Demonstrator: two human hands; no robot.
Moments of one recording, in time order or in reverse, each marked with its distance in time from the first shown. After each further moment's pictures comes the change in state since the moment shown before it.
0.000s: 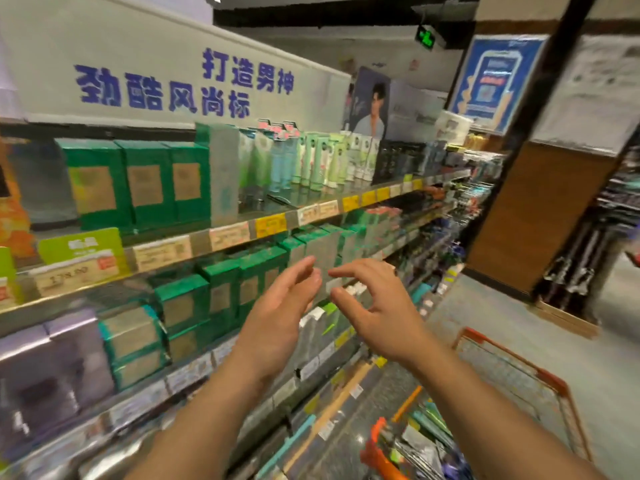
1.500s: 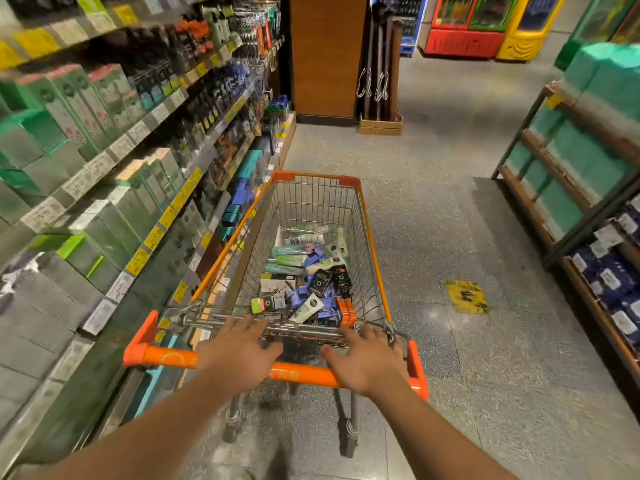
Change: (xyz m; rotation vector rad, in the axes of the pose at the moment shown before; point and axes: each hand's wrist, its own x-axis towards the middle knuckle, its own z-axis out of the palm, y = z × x) left_hand -0.063 -0.299 0.296 1.600 -0.948 -0.236; right_hand -0.431 0.218 -0.091 -0.258 -0.498 1.358
